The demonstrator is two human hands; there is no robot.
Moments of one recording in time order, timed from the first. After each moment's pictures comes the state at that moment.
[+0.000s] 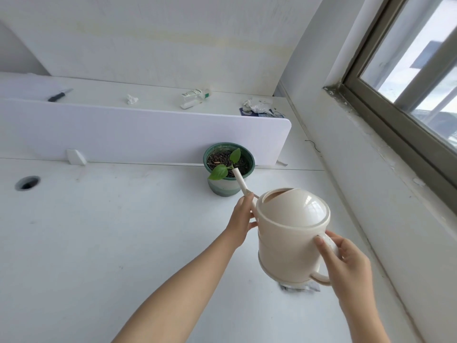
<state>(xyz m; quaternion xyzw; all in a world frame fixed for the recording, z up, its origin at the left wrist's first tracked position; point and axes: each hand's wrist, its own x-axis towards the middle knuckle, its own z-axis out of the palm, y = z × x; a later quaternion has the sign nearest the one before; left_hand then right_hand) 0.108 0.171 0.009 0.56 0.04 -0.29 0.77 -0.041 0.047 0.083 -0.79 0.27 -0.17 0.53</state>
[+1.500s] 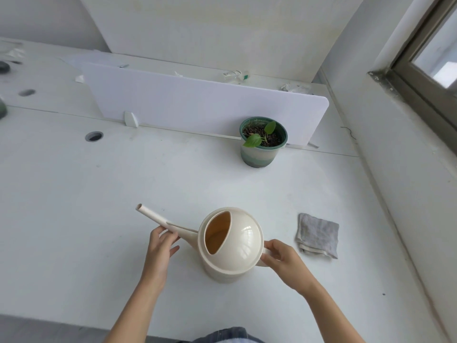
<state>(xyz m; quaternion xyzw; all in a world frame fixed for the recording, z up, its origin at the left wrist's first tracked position) -0.067 0.371 -0.034 0.60 0.28 -0.03 0.75 -0.077 0.112 -0.017 -0.83 0.03 0.19 0.52</state>
